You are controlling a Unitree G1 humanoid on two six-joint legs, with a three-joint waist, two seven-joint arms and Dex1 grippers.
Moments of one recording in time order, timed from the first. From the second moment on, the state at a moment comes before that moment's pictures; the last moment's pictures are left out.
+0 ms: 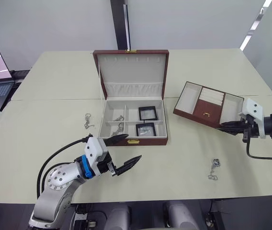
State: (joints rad) left arm 0.11 0.51 0.00 -0.40 -0.44 0.12 -0.86; right arm -0.41 -1.00 -0.05 0.13 0.24 0.36 1.36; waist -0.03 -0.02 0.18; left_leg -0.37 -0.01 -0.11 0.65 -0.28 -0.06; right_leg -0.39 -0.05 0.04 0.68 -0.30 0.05
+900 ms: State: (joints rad) left arm 0.42 0.41 0.13 -0.57 -0.47 0.12 -0.64; right arm -0.65 -0.85 0.31 -0.34 0.37 0.72 1.22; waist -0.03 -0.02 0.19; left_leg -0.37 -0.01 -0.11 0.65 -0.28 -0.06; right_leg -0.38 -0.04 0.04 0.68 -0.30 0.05
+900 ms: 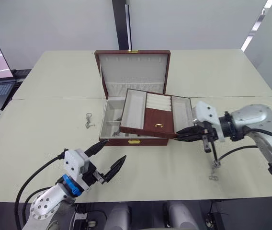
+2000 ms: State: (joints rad) left arm 0.50 0.35 0.20 -0.57 -0.46 0.04 -0.56; right arm -0.89 -0.55 0.54 -0.07 0.13 0.75 1.16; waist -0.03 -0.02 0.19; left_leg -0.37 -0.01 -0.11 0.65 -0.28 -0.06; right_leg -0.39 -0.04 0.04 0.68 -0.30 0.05
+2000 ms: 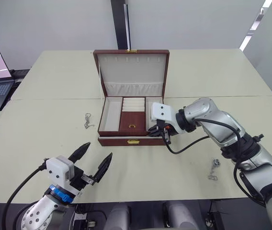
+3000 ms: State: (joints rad) left arm 0.45 0.35 0.20 -0.57 -0.46 0.06 -0.58; right arm -0.85 -0.24 0.31 0.23 0.20 0.49 0.93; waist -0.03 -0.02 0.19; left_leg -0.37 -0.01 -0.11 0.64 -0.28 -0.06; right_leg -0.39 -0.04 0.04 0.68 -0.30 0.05
